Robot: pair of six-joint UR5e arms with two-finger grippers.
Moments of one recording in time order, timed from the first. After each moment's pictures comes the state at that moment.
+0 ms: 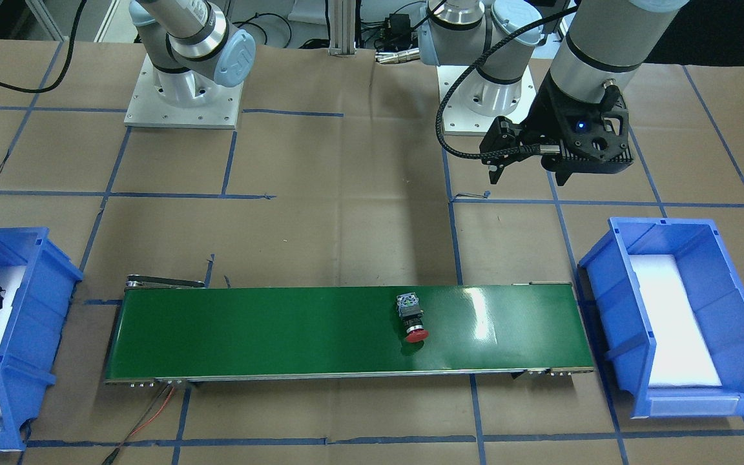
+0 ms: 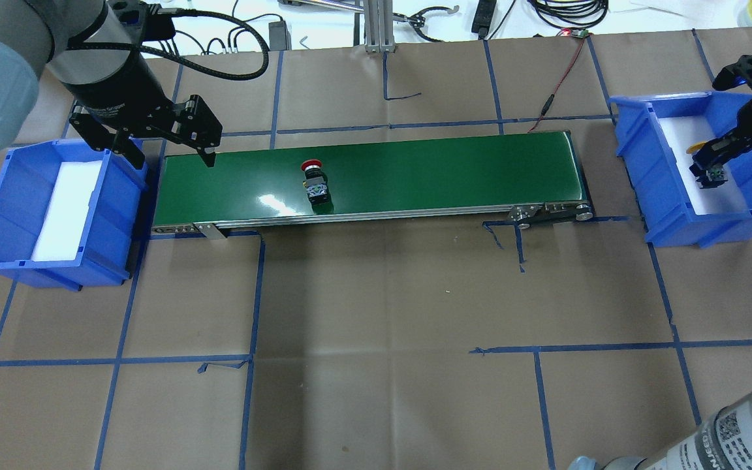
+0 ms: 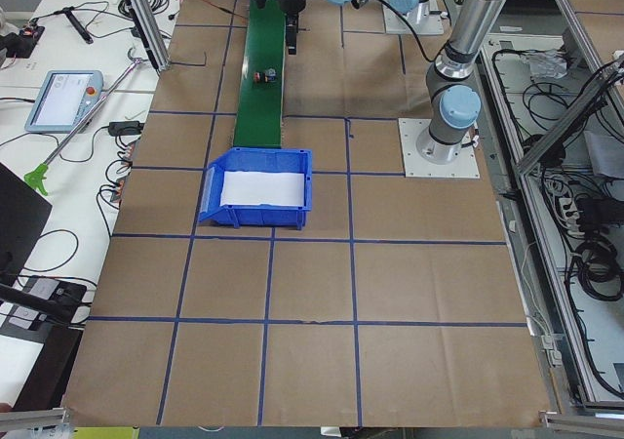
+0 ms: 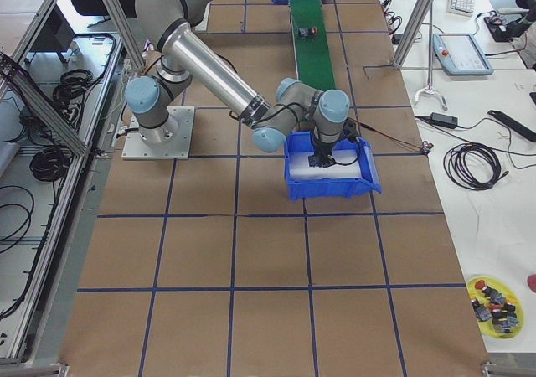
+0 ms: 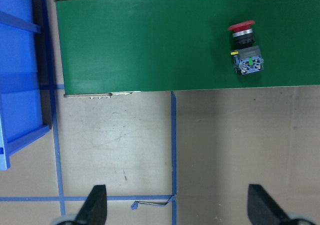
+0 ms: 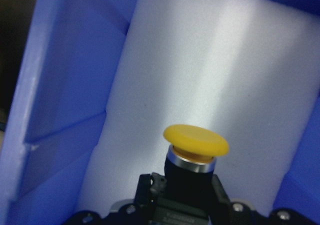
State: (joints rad) left arm -1.54 -1.59 -1.57 -1.56 1.57 0.04; right arm 1.01 -1.15 1.68 -2.09 -1.47 -0.93
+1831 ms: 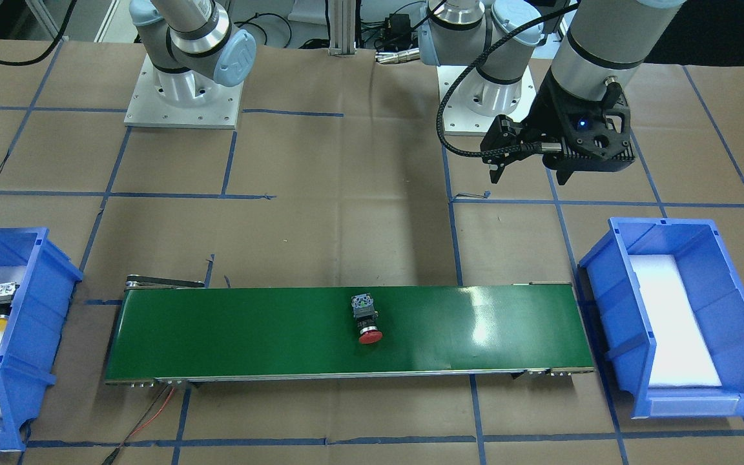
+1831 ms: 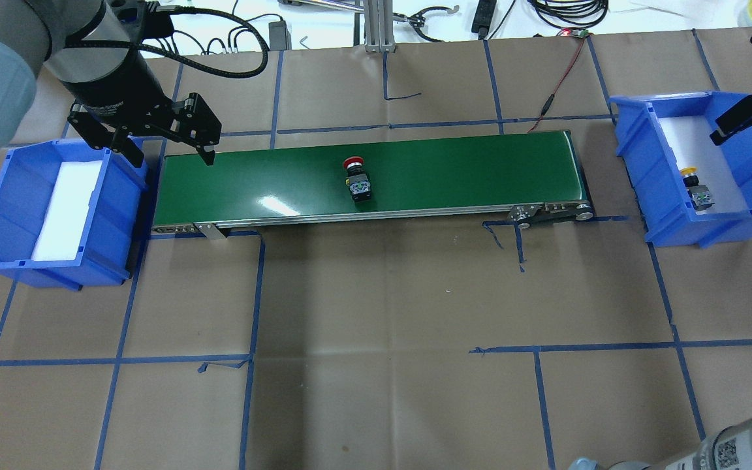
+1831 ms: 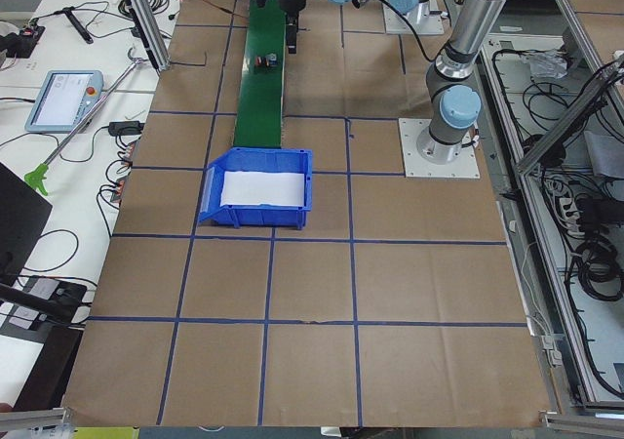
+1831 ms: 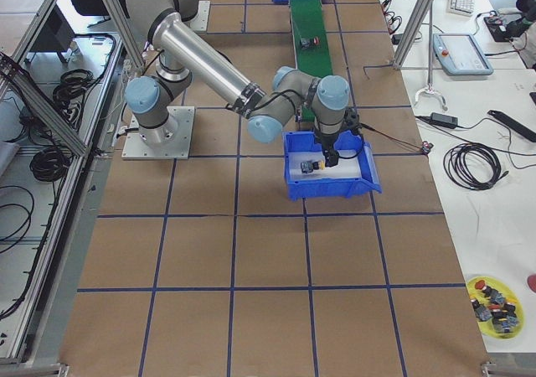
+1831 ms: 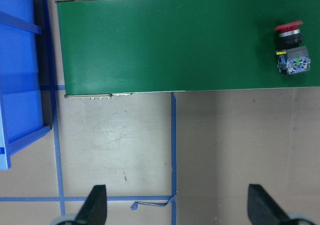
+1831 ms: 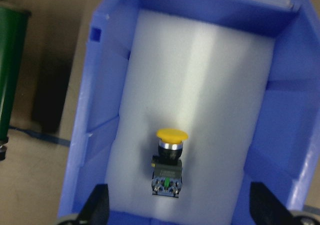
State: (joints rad) left arm -1.54 -1.59 -1.57 -1.56 1.57 0.04; right arm 1.03 -1.26 1.51 -1.86 -1.48 -0.80
